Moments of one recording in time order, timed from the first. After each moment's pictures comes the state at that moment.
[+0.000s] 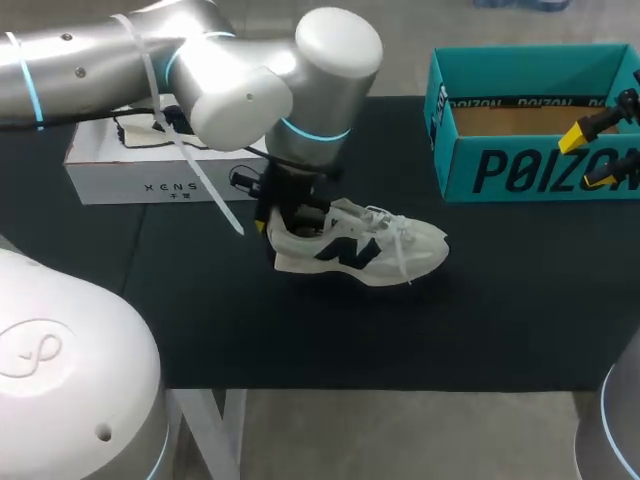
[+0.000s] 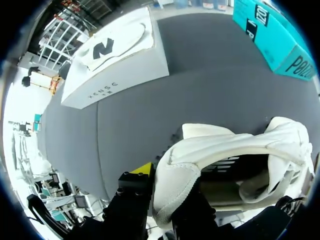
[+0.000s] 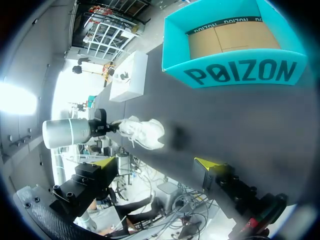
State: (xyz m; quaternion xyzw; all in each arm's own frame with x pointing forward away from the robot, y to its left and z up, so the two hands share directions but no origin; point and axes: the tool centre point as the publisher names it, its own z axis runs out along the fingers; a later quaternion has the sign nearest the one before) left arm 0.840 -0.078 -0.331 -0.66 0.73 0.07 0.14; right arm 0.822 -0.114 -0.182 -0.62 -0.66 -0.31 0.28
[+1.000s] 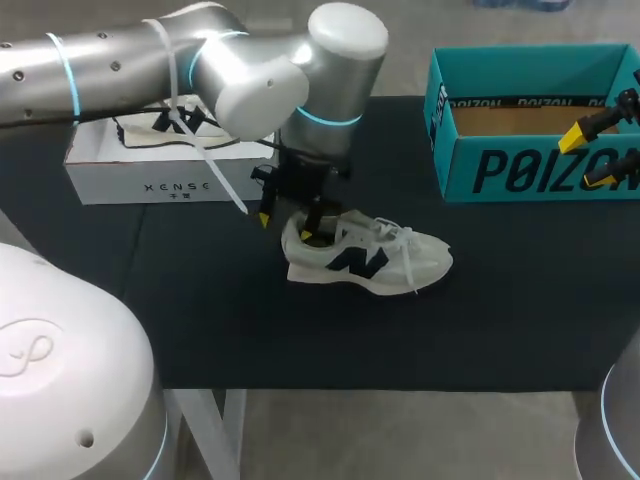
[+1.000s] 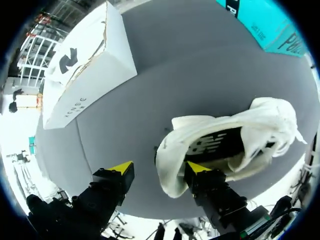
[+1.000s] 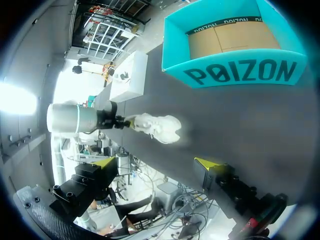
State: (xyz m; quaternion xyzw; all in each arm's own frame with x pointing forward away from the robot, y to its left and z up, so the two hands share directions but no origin) left arm 0.854 -0.099 -0.347 -0.58 0.80 0.09 0.07; right arm 0.822 -0.114 -0.182 -0.62 -0.66 -0.31 0.28
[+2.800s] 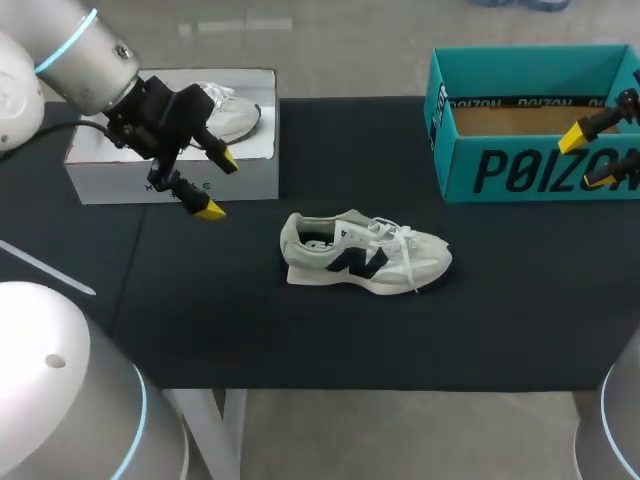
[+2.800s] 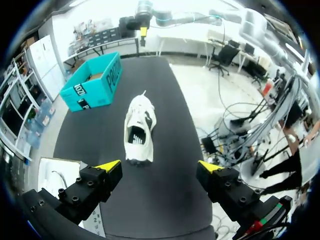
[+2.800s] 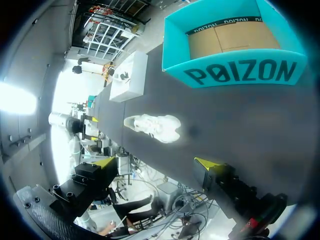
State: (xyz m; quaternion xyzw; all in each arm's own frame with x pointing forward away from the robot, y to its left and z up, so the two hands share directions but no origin) left arm 0.809 -0.022 -0.219 0.06 0.95 -0.32 -0.02; right arm 0.822 -0.114 -0.182 -0.62 -0.66 -0.31 0.28
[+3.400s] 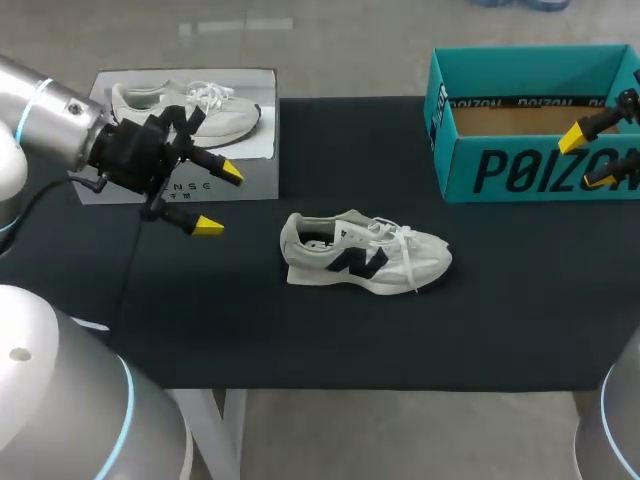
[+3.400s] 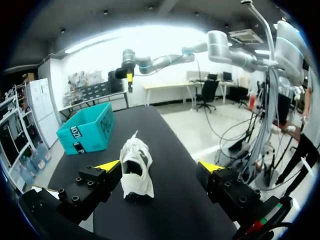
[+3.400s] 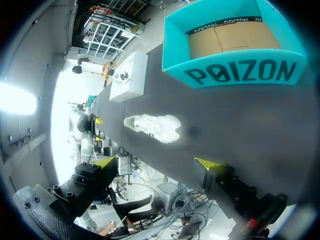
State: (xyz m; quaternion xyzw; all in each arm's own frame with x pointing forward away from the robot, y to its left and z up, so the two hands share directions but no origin) left arm 0.806 -0.029 -0.238 0.12 0.83 -0.54 -0.03; right arm 0.822 -0.114 -0.182 -0.62 -0.66 -0.31 0.28
